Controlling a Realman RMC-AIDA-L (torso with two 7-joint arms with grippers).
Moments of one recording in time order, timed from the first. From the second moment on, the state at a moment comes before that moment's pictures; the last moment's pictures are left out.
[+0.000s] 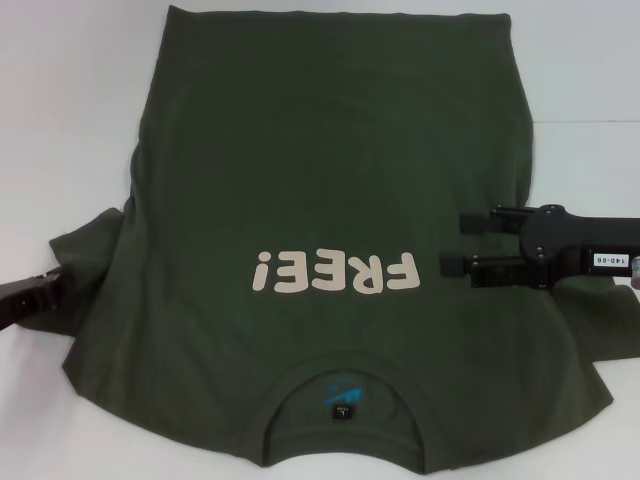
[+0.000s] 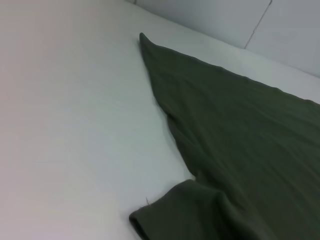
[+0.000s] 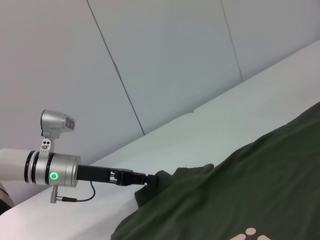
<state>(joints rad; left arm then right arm) -0.40 -2.16 0.40 0.69 2.06 1.03 -1.66 0.58 2.05 -0.67 -0.74 -2.02 -1.63 1.62</state>
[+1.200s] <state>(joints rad) -0.50 -2.11 0.46 0.75 2.14 0.80 -1.65 0.58 2.06 -0.67 -0.70 -1.99 -1.61 1.62</state>
